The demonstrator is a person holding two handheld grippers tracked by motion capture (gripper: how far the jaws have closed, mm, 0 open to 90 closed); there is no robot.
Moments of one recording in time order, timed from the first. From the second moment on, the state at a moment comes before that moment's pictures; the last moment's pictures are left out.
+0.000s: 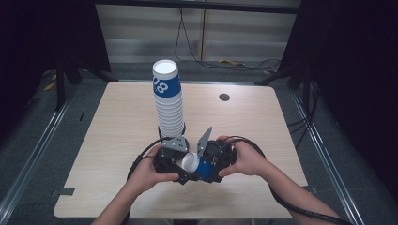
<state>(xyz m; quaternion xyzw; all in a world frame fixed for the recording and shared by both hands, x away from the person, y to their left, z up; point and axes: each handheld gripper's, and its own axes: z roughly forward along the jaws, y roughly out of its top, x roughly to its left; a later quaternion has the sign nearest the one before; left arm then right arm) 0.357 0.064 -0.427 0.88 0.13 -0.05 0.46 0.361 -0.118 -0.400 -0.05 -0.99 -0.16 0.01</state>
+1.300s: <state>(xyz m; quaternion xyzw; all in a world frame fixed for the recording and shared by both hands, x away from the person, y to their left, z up) 0.359 0.082 -0.422 0.86 0.15 -0.06 0.48 0.369 -0.168 -0.414 -0.12 -0.95 -0.27 0.02</state>
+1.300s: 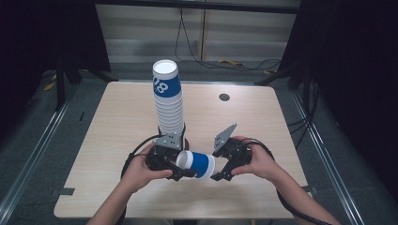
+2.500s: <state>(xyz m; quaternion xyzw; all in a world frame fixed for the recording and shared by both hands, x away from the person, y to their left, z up) 0.362 0.087 -0.427 0.86 0.17 -0.06 0.49 0.362 -0.183 -0.422 -0.14 -0.90 -0.41 0.02</state>
